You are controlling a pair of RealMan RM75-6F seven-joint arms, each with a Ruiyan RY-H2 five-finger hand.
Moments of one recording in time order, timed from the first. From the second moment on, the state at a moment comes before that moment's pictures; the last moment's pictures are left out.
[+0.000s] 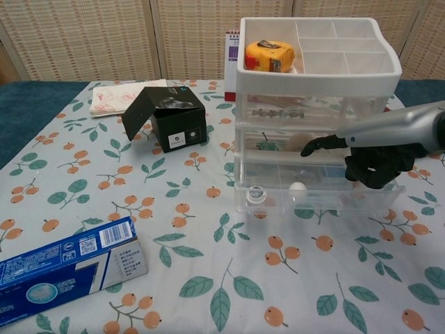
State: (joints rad) left arm -0.15 -1.17 -0.05 -1.56 1.49 1.45 0.05; right arm 0.95 -1.12 -0.05 -2.03 -0.64 0.84 -0.65
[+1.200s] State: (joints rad) left arm -0.15 -1.18 -0.05 -1.54 1.49 1.44 0.03; right arm 1.03 -1.05 -0.13 -2.08 -0.54 0.93 -0.77
